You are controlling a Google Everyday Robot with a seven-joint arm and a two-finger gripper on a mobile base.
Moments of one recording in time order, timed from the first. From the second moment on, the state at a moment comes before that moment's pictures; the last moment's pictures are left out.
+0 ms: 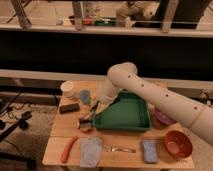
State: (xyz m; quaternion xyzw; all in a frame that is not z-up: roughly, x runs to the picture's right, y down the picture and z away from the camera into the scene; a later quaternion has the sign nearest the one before) arm -0.022 0.079 0.713 -0.22 -0.32 -0.20 0.90
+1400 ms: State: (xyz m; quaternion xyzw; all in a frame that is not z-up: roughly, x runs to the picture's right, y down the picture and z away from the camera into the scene) arm 0.158 0.093 0.670 -0.18 -0.23 -0.06 0.96
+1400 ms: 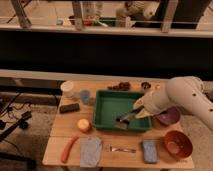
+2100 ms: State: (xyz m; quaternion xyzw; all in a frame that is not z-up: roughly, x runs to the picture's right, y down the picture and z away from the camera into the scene) arm 0.270 0.078 0.671 -0.15 -0.16 0.03 0.97
